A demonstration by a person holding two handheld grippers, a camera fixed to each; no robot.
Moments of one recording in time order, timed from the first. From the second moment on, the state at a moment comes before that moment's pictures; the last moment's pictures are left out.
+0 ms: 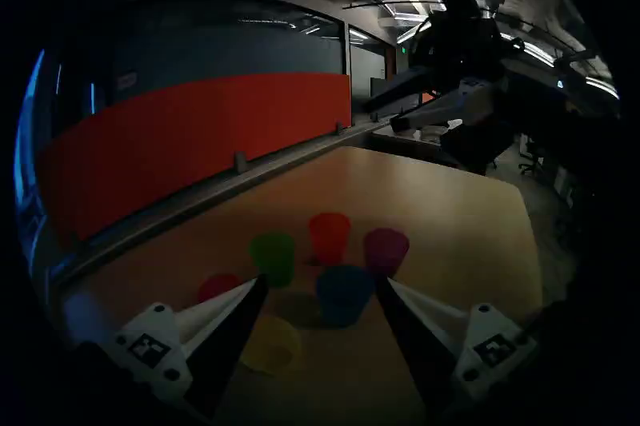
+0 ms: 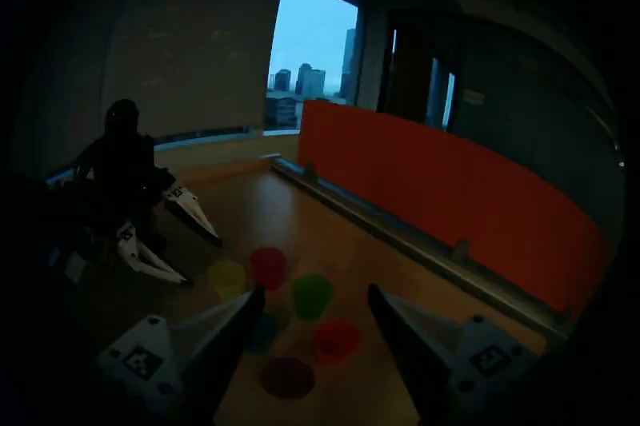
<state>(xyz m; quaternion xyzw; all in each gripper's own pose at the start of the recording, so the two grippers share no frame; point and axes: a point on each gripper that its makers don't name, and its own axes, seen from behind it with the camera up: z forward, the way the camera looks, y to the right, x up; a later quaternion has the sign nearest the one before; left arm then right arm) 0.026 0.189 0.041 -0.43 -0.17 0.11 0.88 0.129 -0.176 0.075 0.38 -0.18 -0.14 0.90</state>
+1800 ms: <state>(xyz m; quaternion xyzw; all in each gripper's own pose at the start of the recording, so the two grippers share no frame) -0.073 0.256 0.054 -0.42 -0.23 0.16 0.86 0.058 -0.185 0.136 0.40 -0.23 -0.16 0.87</state>
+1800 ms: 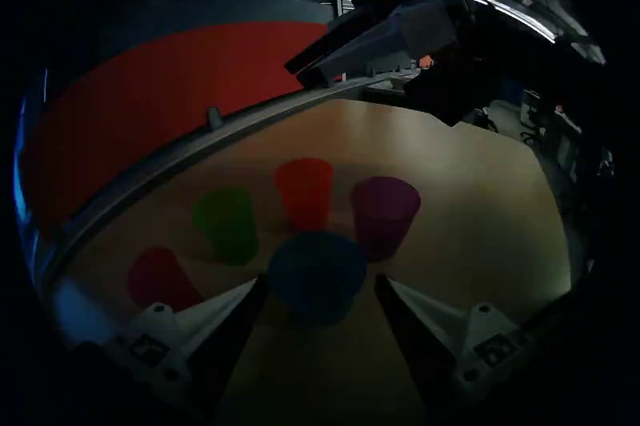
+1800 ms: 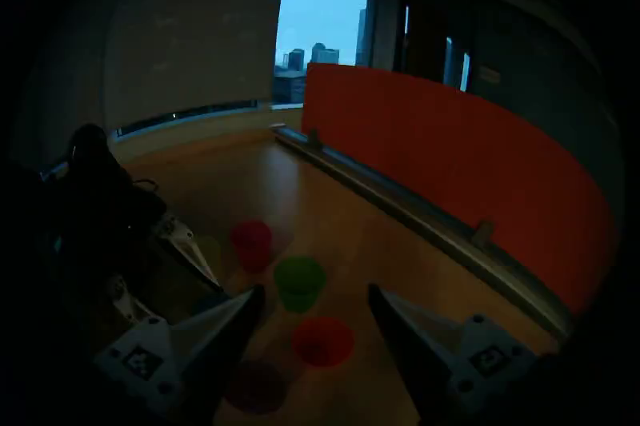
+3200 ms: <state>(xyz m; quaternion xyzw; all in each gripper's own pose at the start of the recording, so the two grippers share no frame) -0.091 0.267 0.069 -0.41 -0.23 0.16 0.87 0.054 -0.179 0.140 0.40 -0.23 -0.16 0.87</state>
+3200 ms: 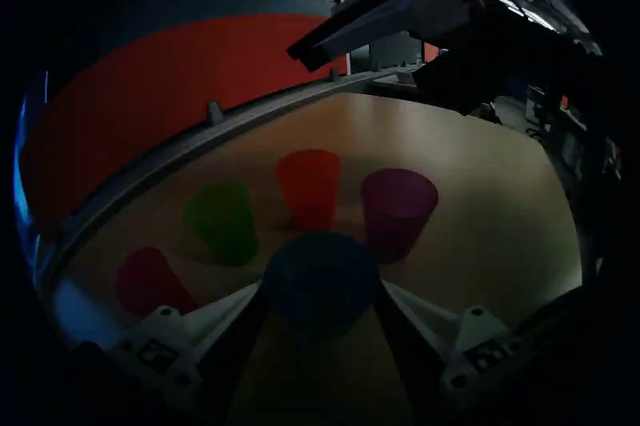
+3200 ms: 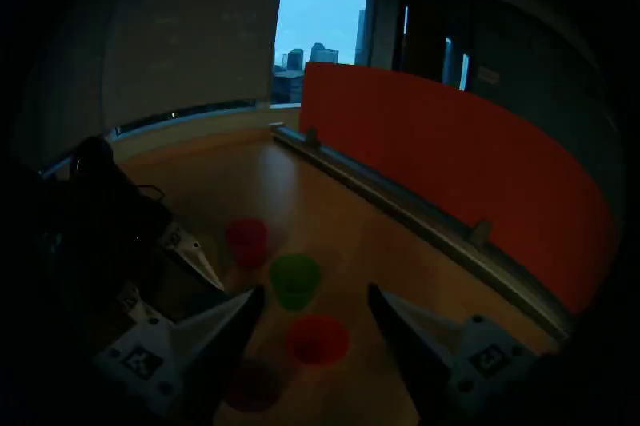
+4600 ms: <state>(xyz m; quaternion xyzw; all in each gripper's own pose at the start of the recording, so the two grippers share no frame) -0.026 0.213 0.054 -0.38 -0.18 0.10 0.90 0.038 -0.206 0.158 0.42 -0.24 -0.18 0.86</state>
